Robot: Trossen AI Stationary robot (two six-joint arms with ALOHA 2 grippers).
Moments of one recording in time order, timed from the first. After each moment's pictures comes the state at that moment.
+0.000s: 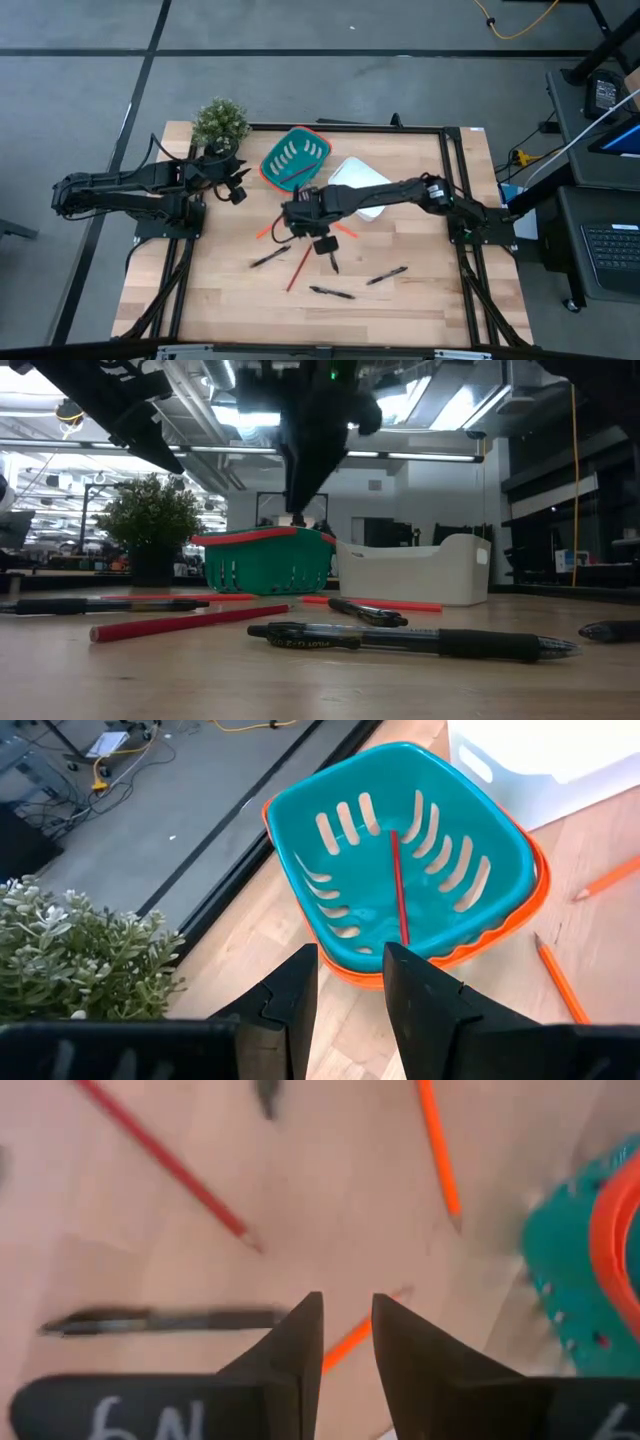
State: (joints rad) left arm 0.17 0.66 0.60 -0.60 -0.50 -0.08; right arm 0.11 2.29 2.12 -1.16 0.13 -0.24
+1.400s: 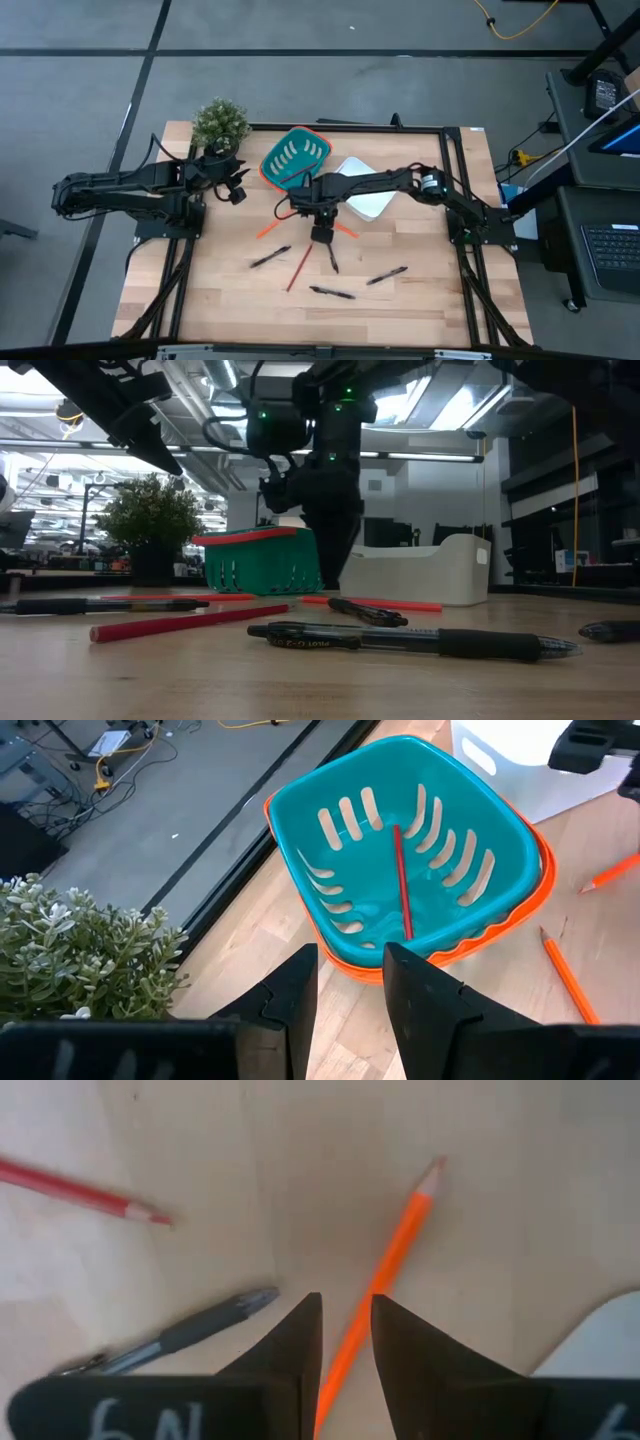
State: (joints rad) left arm 0.17 0.66 0.60 -0.61 -0.51 -0.07; right arm -0.03 2.32 1.94 -1.11 -0.06 0.15
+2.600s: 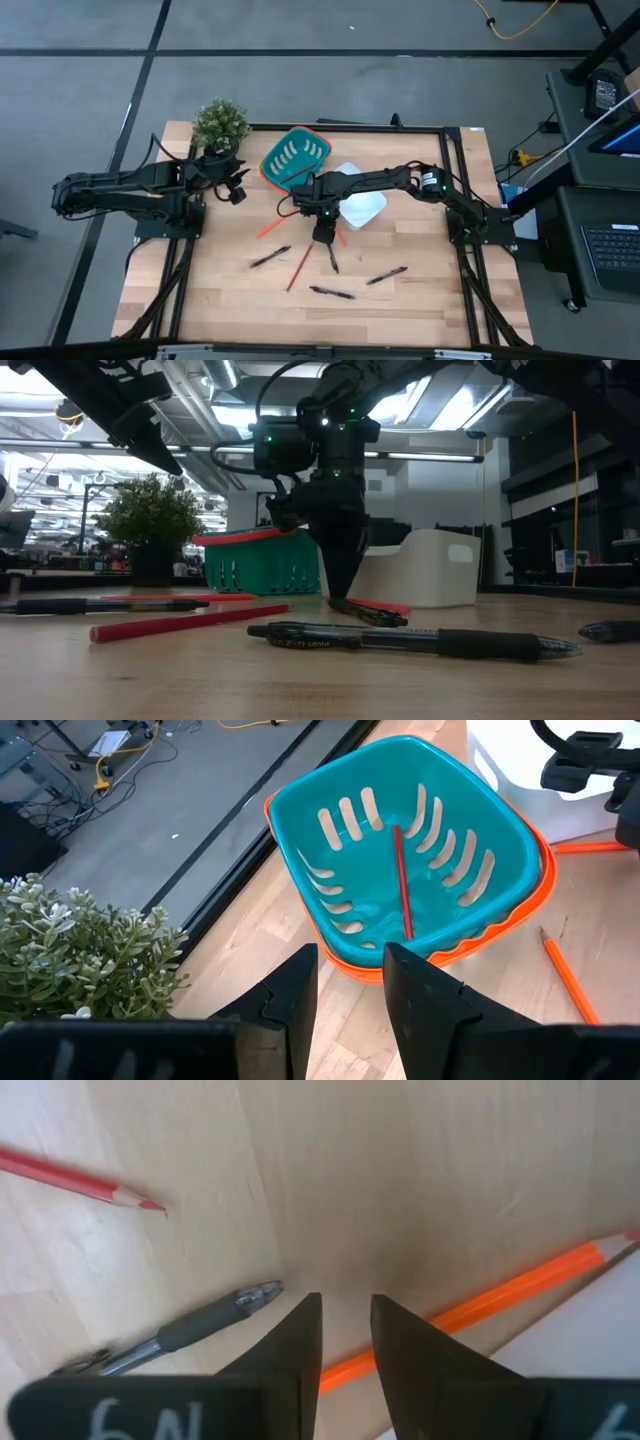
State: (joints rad) left arm 0.17 0.66 0.60 -0.61 -0.51 -0.07; right arm -0.05 2.32 1.87 -1.06 -0.16 0.16
